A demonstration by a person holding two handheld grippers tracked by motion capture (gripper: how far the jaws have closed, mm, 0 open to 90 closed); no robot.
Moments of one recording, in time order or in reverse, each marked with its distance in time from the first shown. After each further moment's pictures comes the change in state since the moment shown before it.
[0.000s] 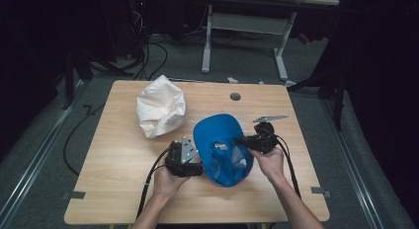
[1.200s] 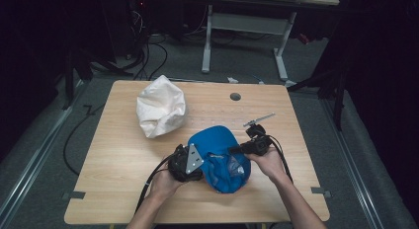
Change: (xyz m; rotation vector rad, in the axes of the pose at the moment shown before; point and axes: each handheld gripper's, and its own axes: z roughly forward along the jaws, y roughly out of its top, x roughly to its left) left arm -0.009 -0.011 -0.009 0.055 -0.150 0.179; right arm -0.001 0.002 0.018 0.221 0.145 0.003
